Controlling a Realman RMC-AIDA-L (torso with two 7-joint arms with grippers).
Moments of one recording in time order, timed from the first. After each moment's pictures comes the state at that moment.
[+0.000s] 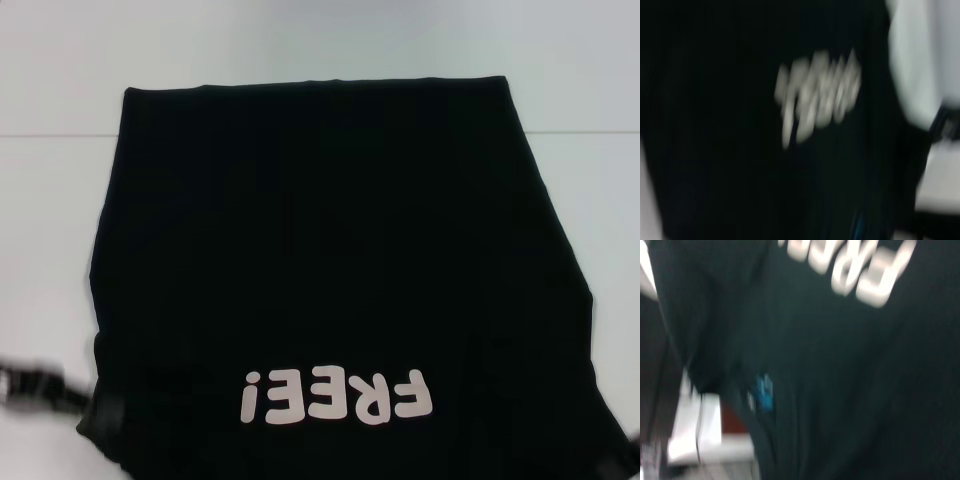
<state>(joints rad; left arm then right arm) -0.63 -1.84 0.44 0.56 2.58 1.97 -2.24 0.70 1.92 -0.60 -0.65 -2.72 -1.93 2.03</state>
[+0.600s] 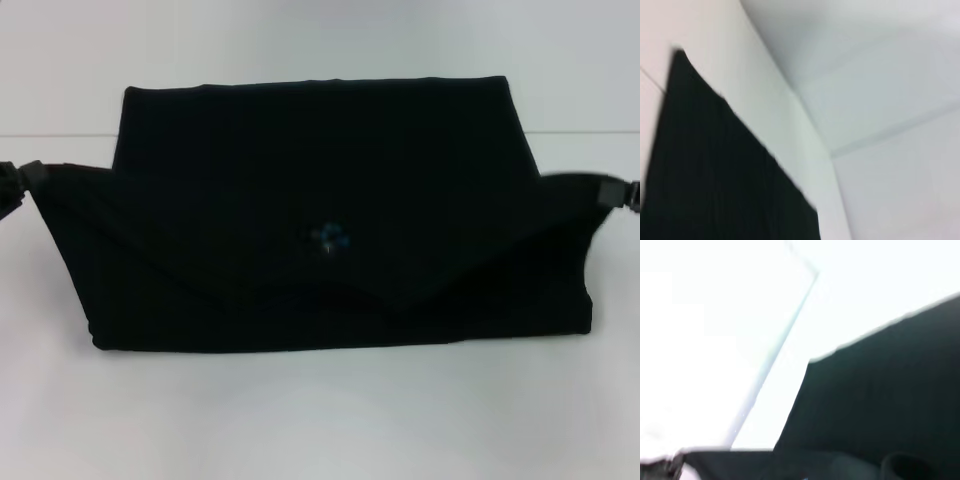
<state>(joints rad) -0.54 -1.87 0.00 0.46 2.23 1.56 -2.25 0.62 1.89 -0.27 -0.60 -2.24 -1.64 2.09</state>
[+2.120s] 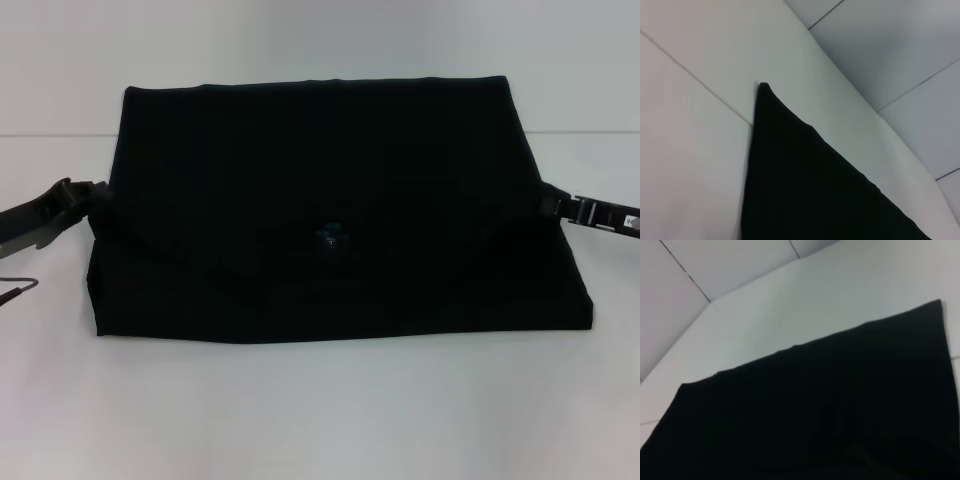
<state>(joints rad) -0.64 -1.99 0.12 0.38 2.19 1.06 -2.04 0.68 2.00 -0.47 -0.44 -2.12 -1.00 1.87</state>
